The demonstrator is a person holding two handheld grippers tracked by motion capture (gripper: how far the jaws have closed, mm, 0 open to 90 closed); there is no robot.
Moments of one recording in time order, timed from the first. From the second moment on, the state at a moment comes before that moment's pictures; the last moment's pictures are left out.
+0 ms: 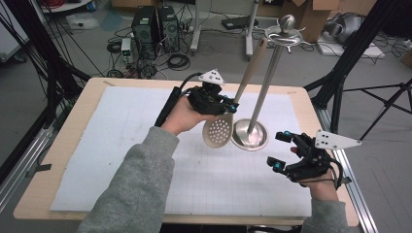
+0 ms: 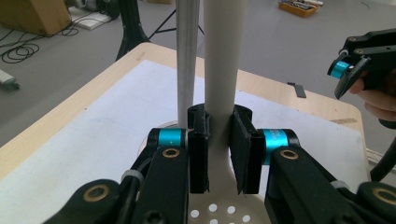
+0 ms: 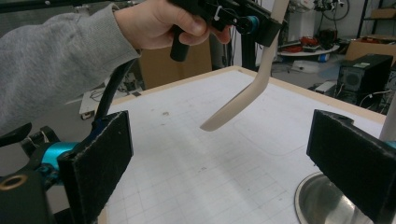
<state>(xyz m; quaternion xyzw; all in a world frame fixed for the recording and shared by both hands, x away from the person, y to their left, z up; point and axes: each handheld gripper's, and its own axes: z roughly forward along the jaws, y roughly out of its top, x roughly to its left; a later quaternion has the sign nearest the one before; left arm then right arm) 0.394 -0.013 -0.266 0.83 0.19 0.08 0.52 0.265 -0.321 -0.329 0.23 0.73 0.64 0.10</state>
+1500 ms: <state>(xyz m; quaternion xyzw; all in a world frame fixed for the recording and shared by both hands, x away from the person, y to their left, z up) 0.402 -0.042 -0.272 0.83 0.19 0.08 0.53 0.264 -0.325 -0.329 0.23 0.72 0.64 0.10</state>
